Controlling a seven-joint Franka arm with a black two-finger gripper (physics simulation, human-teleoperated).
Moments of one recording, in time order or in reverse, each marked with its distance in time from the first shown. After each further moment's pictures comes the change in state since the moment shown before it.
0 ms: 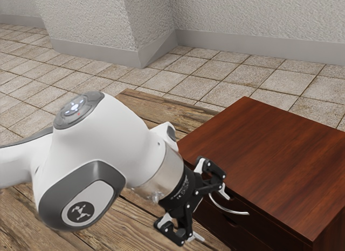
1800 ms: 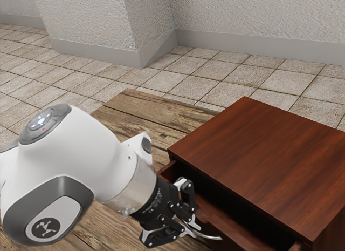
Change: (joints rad) arm -0.030 -0.143 0.033 -0.123 0.018 -0.032 0.009
